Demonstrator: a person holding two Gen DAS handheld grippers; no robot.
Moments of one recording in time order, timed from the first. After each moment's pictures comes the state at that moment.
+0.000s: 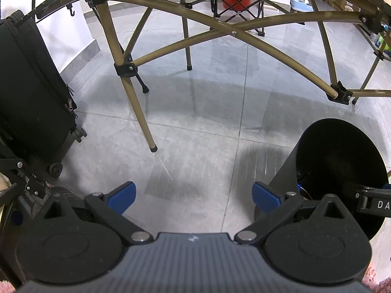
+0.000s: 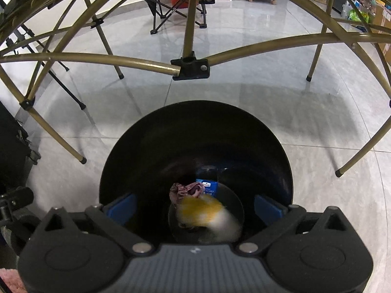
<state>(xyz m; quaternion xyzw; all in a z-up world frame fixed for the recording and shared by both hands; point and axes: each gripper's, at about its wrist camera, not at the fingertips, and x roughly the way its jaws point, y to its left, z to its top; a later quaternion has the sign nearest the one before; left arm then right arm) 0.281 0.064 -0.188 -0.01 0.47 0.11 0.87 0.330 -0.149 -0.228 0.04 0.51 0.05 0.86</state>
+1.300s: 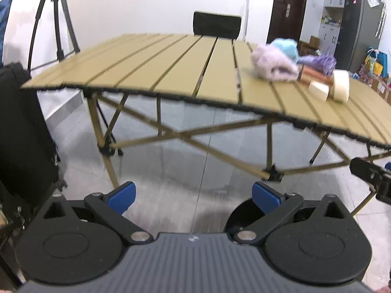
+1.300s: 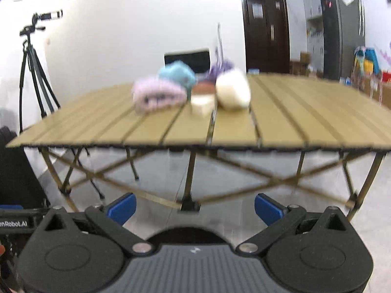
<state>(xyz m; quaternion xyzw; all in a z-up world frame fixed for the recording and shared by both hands) 0.265 0.022 -0.066 -0.05 0.33 0.05 0.94 0.279 -0.199 -0.069 0.03 0.26 0.07 0.96</state>
